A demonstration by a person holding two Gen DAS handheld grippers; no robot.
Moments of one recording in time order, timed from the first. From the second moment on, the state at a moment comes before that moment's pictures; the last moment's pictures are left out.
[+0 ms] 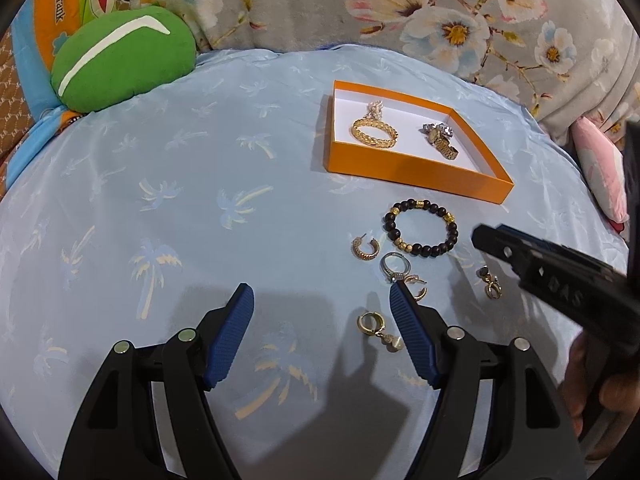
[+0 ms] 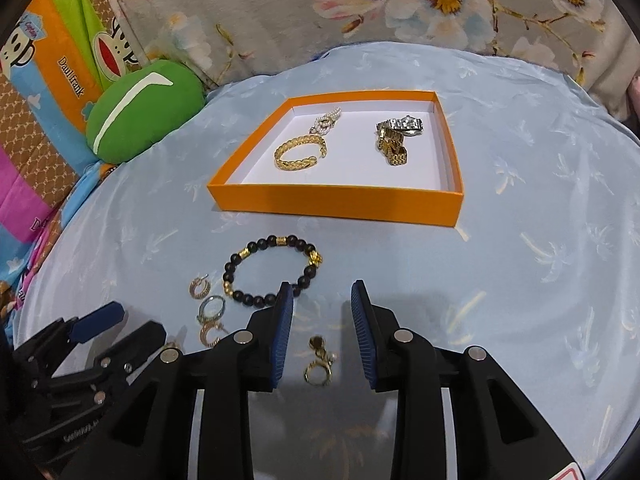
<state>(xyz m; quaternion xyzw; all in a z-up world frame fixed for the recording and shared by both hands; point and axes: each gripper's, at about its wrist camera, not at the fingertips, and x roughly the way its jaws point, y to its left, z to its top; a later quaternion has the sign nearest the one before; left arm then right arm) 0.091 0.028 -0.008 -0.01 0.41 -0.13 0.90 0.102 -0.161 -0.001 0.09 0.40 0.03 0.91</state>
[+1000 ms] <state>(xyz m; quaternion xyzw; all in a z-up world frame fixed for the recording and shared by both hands) 0.077 0.012 -0.009 0.04 0.41 -0.17 0.90 0.089 -0.216 -0.011 0.10 0.41 -0.07 0.90</state>
